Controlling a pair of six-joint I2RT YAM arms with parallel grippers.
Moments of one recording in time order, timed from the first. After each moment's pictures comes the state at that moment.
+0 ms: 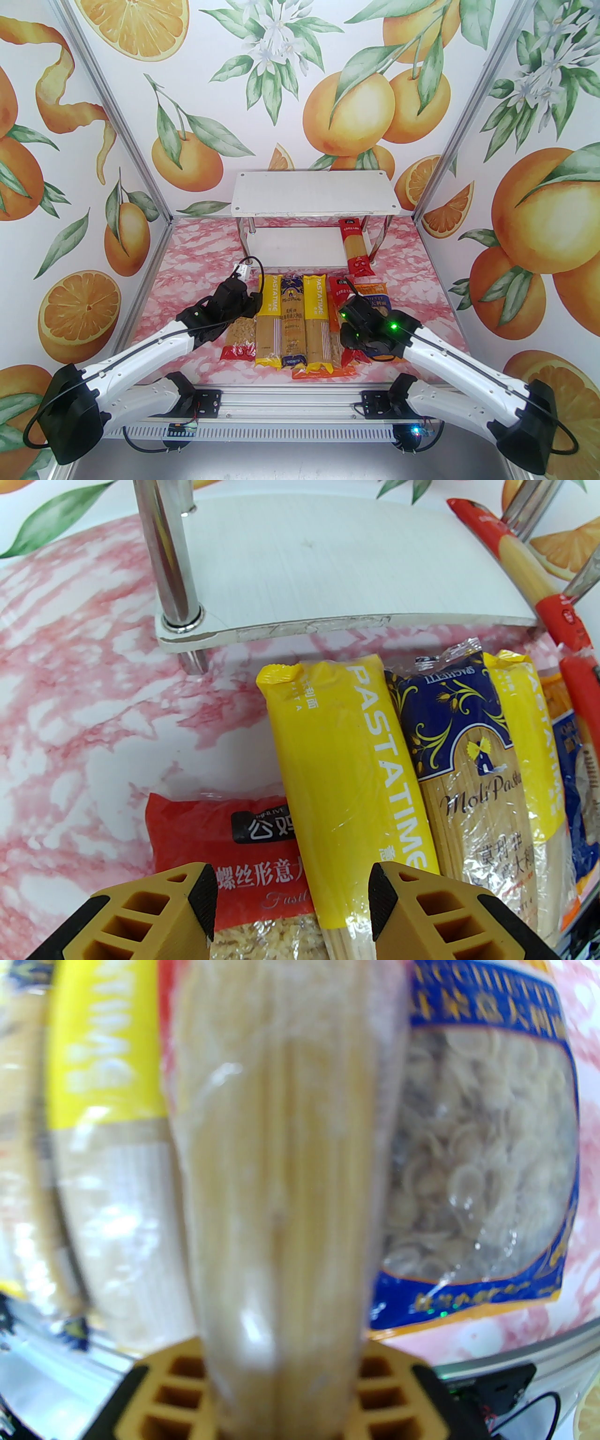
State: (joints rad) left arm -0.69 1.10 0.67 -0.30 -0.27 -0.41; right arm 0.78 0.99 0.79 -1.00 0.09 0.77
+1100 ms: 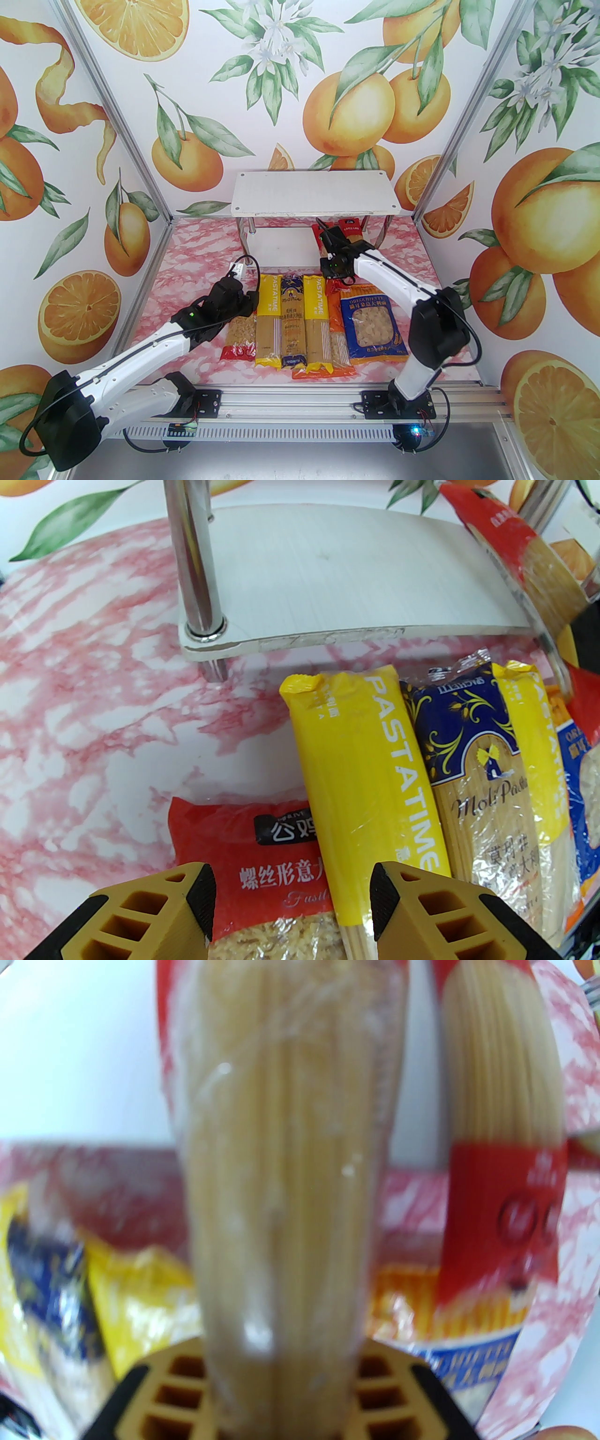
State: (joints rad) left arm -0.66 1.07 0.67 -0.32 -0.28 -0.39; right arm 0.45 1.77 1.43 -0.80 0.16 0.35
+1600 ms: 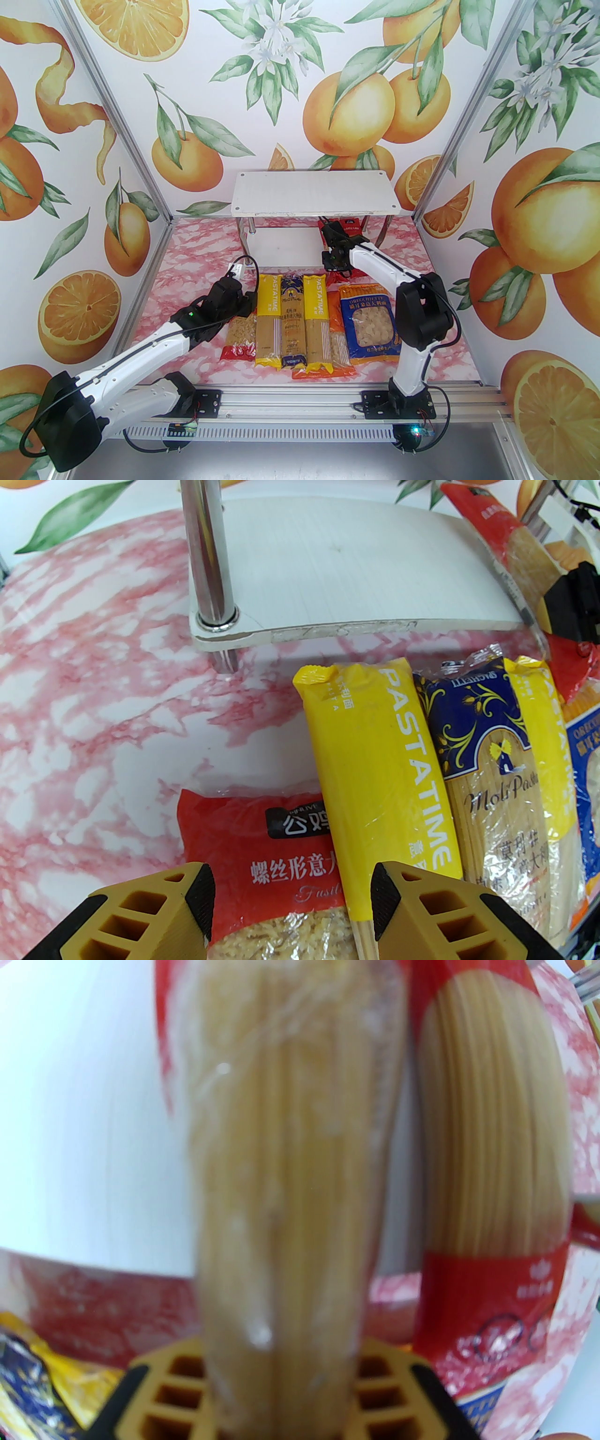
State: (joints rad) left arm -0.65 1.07 0.67 -0.34 -0.28 -0.39; right arm 0.40 1.89 1.50 -0.74 0.19 0.35
